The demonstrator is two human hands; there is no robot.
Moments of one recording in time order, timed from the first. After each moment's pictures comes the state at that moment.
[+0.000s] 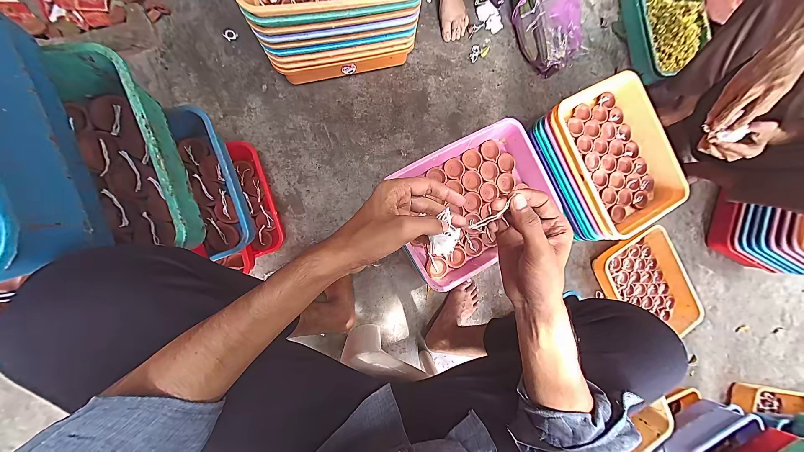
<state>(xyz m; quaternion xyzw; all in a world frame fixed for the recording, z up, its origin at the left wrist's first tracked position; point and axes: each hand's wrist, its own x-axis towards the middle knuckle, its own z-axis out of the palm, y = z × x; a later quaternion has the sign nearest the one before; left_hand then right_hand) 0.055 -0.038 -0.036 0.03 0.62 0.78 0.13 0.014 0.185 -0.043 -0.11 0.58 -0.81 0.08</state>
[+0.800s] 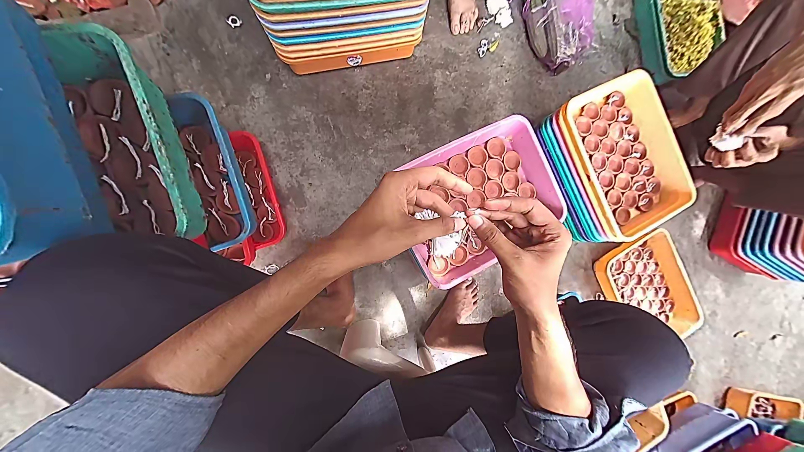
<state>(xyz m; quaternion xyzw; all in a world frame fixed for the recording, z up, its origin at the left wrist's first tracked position) 0.056 -0.037 -0.042 0.09 0.68 0.73 0.04 0.022 0.183 -0.047 -0.21 0.68 -0.70 0.05</state>
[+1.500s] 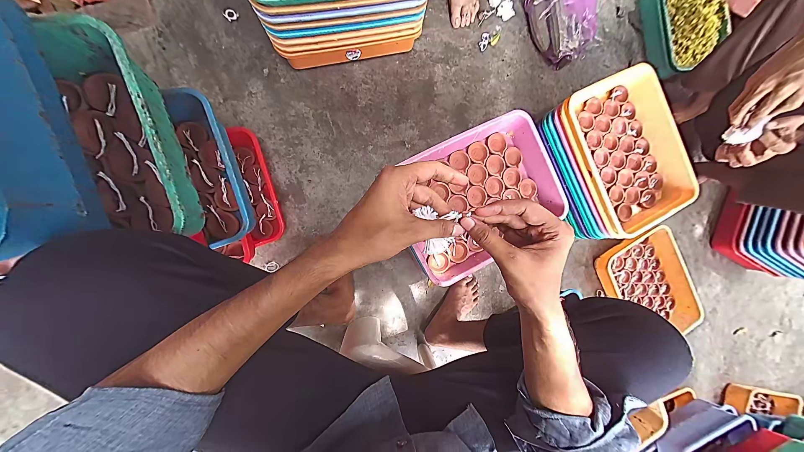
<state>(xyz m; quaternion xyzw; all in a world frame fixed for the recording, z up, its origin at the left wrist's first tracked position) 0.057 -0.036 -0.045 0.09 0.69 0.72 0.02 0.021 0.185 -0.045 -0.25 0.72 -0.65 0.04</state>
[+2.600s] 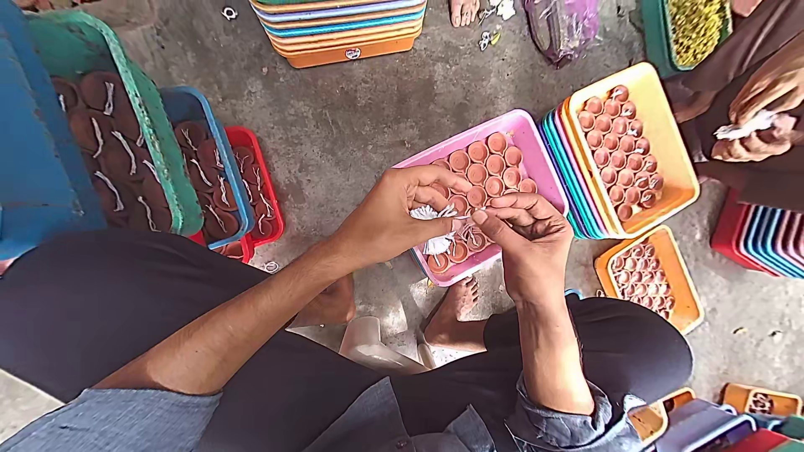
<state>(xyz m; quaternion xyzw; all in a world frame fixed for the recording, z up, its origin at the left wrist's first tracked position) 0.056 -0.035 -0.048 0.11 0.69 0.71 0.01 0.020 0.186 -0.045 -0.14 0.66 -0.73 0.10</state>
